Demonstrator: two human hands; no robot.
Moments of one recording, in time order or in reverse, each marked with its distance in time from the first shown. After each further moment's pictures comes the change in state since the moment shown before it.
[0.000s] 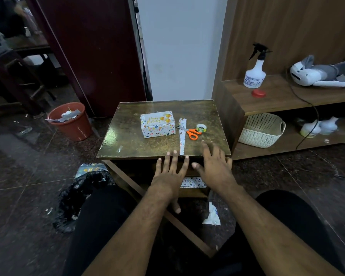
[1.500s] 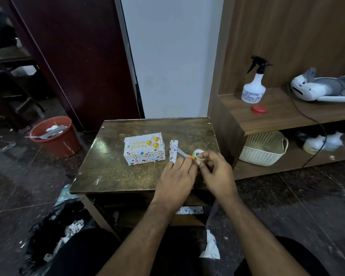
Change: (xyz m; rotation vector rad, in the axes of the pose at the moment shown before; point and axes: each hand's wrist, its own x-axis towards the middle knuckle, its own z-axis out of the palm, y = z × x) left_hand 0.103 0.010 -0.027 0.072 1.033 0.160; right_hand 0.089 0.035 0.005 0.814 0.330 -0.035
